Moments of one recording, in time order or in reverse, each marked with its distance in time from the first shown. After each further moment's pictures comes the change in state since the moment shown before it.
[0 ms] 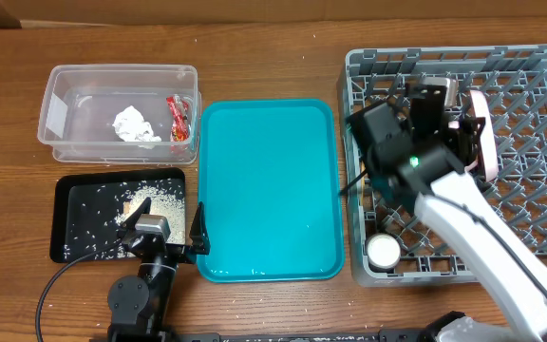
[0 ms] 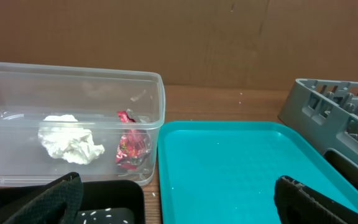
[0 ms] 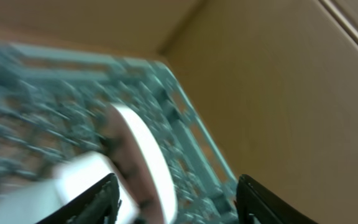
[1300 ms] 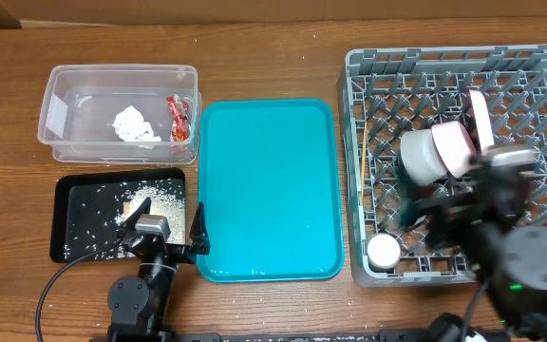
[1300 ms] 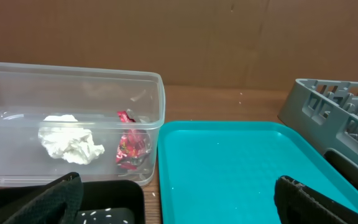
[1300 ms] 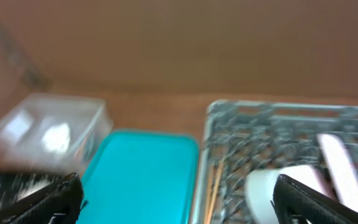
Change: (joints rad) left arm 0.000 0.000 0.000 0.000 0.000 0.000; right arm 0.179 -0.651 0.054 0.031 -0.777 -0.072
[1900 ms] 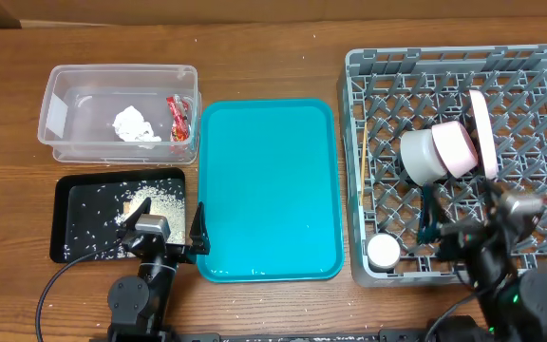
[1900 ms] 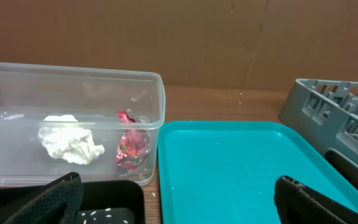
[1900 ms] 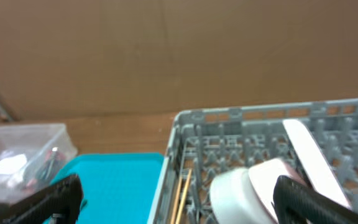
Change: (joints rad) left arm 0.000 0.000 0.000 0.002 0.000 0.000; right arm -0.636 -0.492 -0.678 0.420 -0.571 -0.189
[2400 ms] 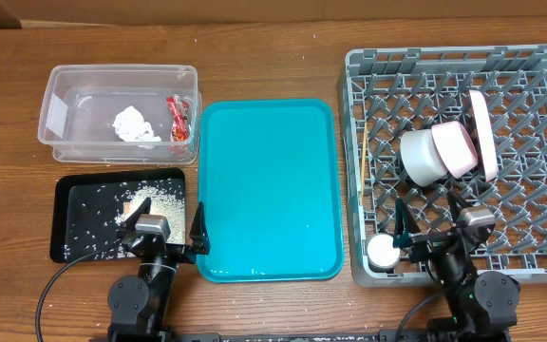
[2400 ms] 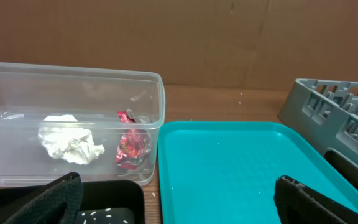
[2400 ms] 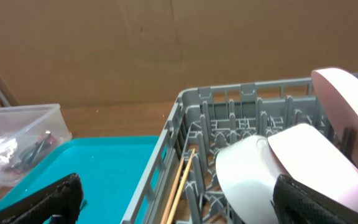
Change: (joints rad) left arm 0.000 0.000 0.000 -0.002 0.000 0.000; right arm -0.002 -0.241 -0.474 0.303 -0.044 0.007
